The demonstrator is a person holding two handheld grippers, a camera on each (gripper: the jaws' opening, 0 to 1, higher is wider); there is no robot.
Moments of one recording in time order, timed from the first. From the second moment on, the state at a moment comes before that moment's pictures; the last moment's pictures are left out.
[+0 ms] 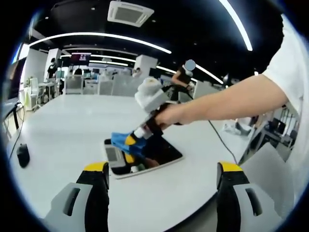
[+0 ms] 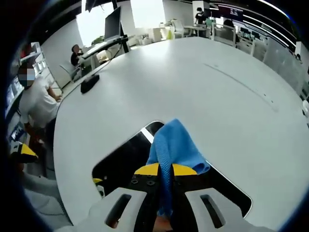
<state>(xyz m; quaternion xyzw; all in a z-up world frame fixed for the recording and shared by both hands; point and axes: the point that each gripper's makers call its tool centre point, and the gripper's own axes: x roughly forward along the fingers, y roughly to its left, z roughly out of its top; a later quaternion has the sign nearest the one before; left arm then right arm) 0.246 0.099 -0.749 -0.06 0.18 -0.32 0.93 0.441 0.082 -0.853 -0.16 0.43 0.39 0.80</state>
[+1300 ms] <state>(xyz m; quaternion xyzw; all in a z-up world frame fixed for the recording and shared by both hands) 0.246 0.100 -0.751 -0.06 0.19 -0.32 0.93 0.435 0.120 -0.852 -0.15 0.42 0.42 0.79</state>
